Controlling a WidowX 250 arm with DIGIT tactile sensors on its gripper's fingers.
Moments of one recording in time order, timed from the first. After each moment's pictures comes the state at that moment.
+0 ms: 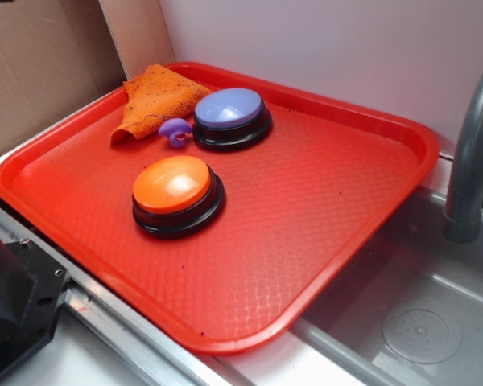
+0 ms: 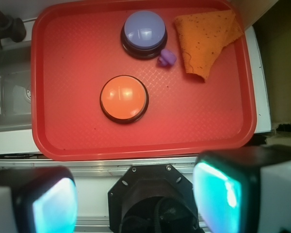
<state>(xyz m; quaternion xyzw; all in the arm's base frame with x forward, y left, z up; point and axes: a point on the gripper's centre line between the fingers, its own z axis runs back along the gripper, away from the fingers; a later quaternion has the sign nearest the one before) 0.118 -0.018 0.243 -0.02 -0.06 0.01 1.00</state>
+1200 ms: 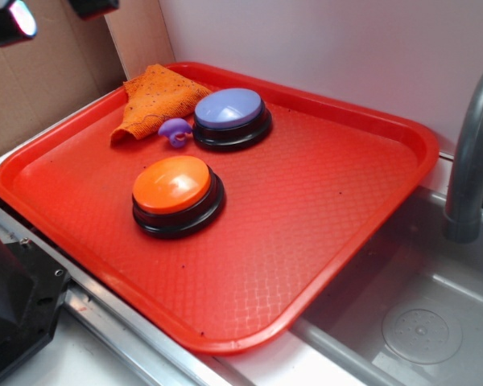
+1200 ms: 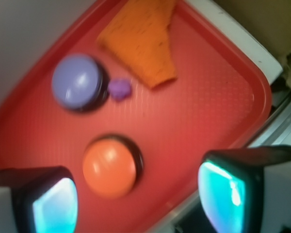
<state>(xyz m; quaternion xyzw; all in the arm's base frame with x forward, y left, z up) 0.191 0.041 0.176 -0.06 -0.09 0.42 0.90</state>
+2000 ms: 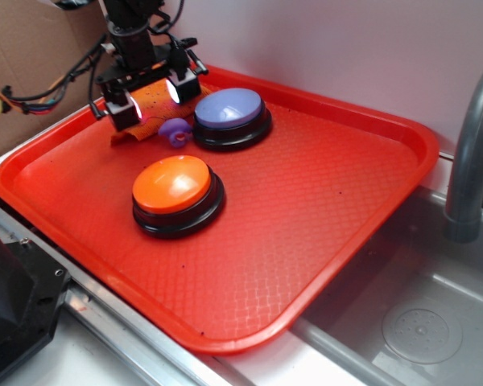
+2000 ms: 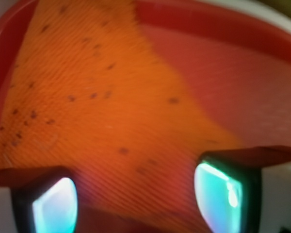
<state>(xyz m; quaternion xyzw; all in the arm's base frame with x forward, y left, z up) 0.280 0.106 0.033 0.02 -0.11 0.61 0.79</state>
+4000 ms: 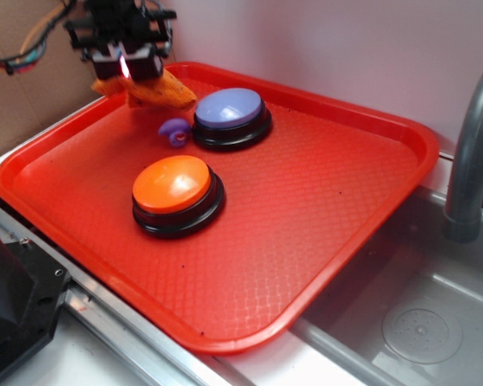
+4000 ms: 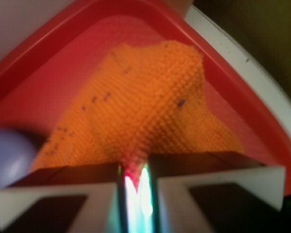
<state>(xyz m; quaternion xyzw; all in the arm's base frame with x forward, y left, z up) 0.252 0.068 0.121 0.04 -0.08 0.27 0.96</state>
